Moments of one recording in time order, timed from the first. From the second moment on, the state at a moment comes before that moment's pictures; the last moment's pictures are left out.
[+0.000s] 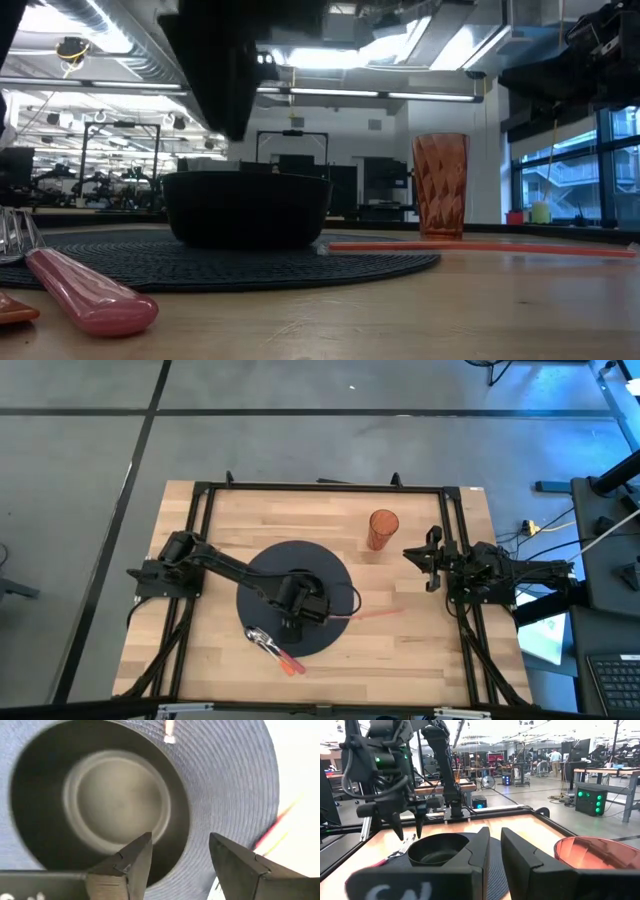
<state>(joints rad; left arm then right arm) -0.32 1.94 1.64 -1.17 -0.08 -0.29 0.00 0.02 0.01 0.11 0.17 0.04</state>
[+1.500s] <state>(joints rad) 0.06 0.62 0.18 0.46 -0.14 0.05 0.00 0.02 0.01 0.34 0.24 -0.10</state>
